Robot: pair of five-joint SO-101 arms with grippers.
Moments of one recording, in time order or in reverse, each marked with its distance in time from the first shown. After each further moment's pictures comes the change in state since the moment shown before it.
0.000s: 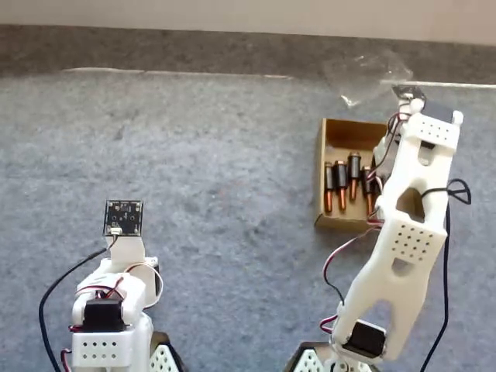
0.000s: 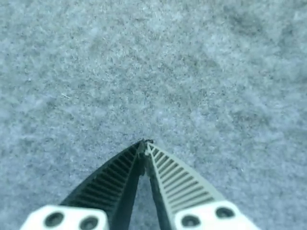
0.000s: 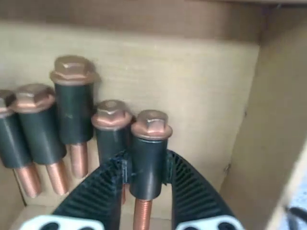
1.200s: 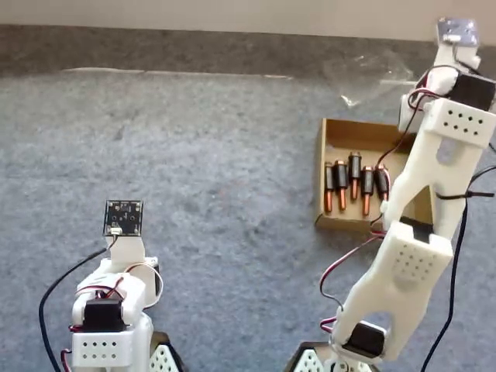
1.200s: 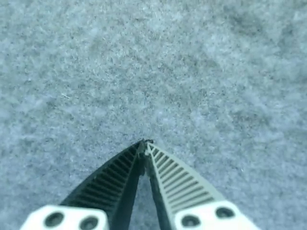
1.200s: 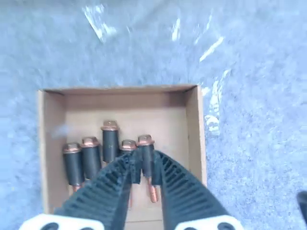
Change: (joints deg) left arm 0.0 0.0 0.0 0.0 0.0; right arm -1.5 -19.9 -13.9 4.5 -9.3
